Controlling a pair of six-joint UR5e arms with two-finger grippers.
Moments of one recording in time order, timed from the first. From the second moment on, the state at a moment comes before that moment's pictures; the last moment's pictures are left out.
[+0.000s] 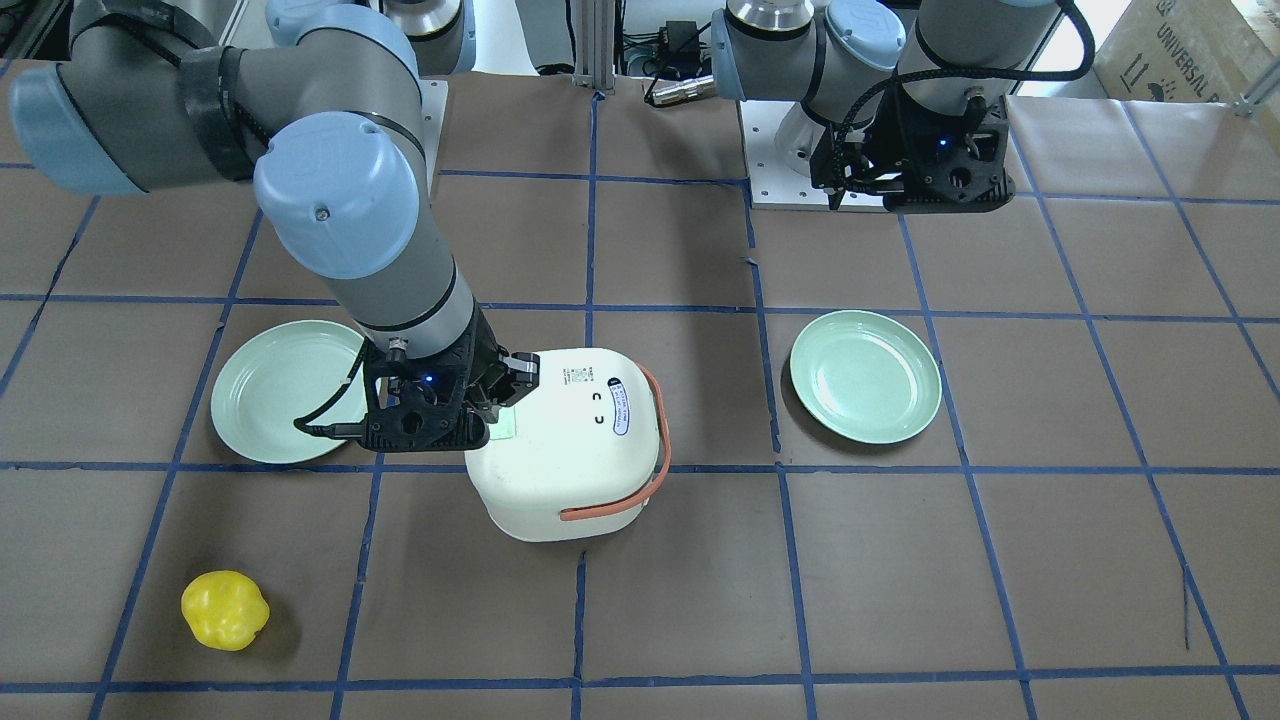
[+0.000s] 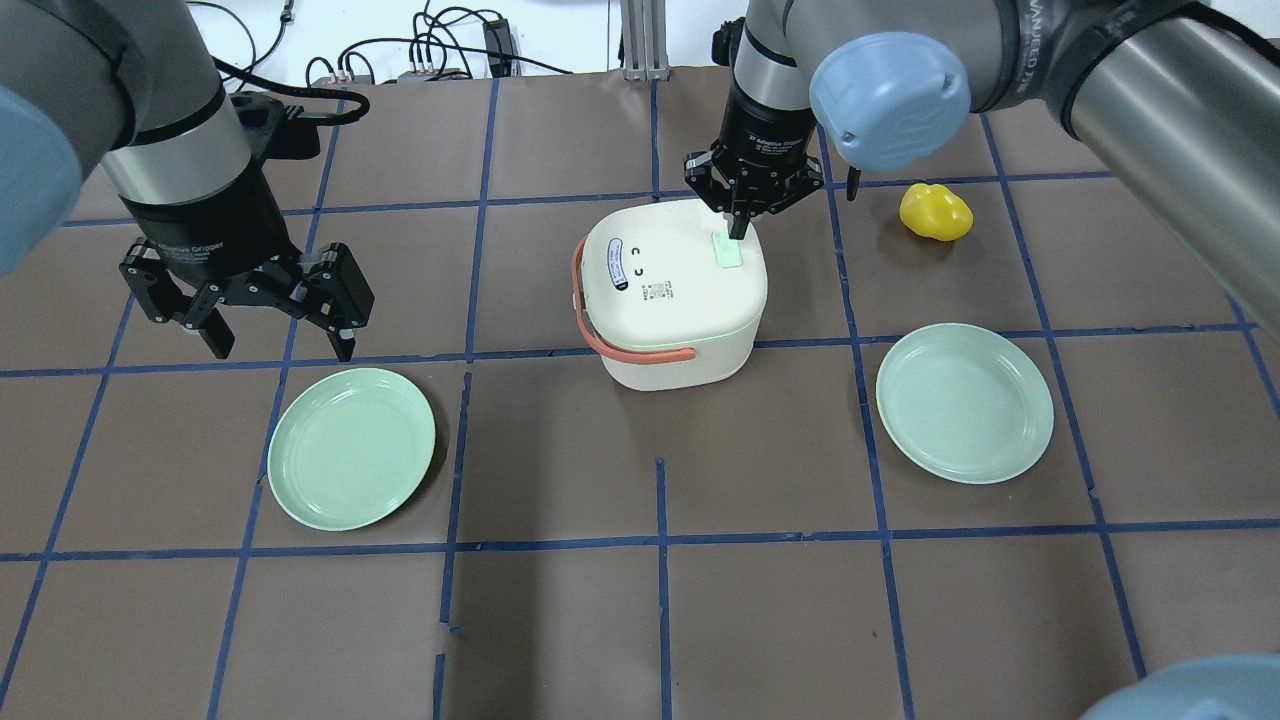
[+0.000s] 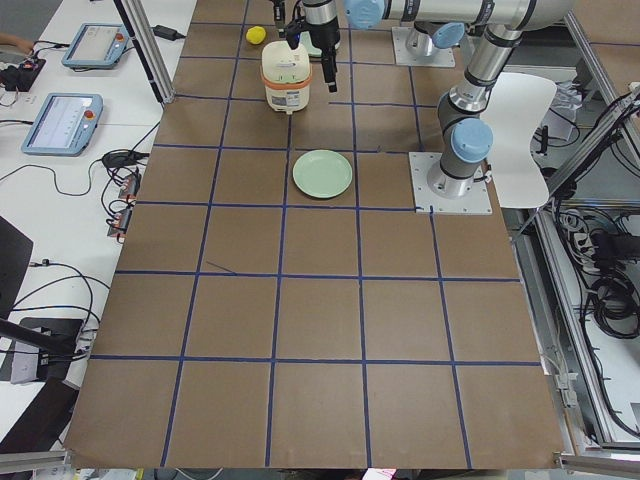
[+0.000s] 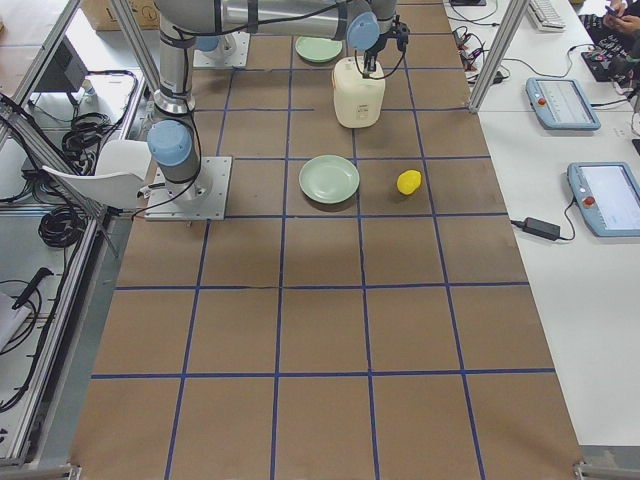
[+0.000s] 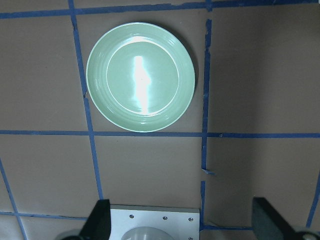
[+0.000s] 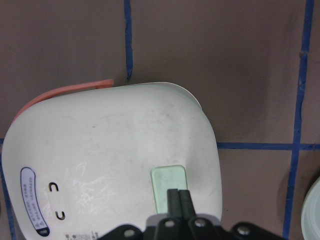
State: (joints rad) left arm -1.56 -1.52 -1.61 -1.81 1.69 0.01; right arm 1.77 -1.22 1.42 -1.76 -1.43 0.19
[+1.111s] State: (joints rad) left arm -1.56 -1.52 -1.61 -1.81 1.69 0.01; right arm 1.77 -1.19 1.42 -1.77 -1.43 0.17
